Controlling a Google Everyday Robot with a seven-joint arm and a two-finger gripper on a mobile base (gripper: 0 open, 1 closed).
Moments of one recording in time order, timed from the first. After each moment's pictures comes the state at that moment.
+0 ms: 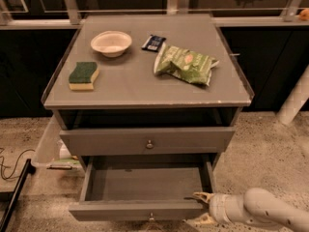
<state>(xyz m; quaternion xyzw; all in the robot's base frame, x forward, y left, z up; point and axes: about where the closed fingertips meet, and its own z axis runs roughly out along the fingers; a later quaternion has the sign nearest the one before) 0.414 -0.192 0.390 -0.64 0.68 0.13 0.33</state>
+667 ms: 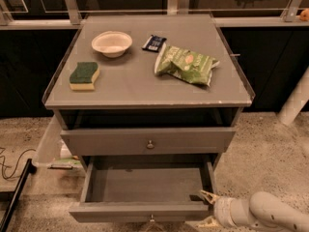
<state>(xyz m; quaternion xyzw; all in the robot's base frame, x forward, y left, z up) 0.400 -0.203 0.384 -0.63 0.69 0.14 0.33</state>
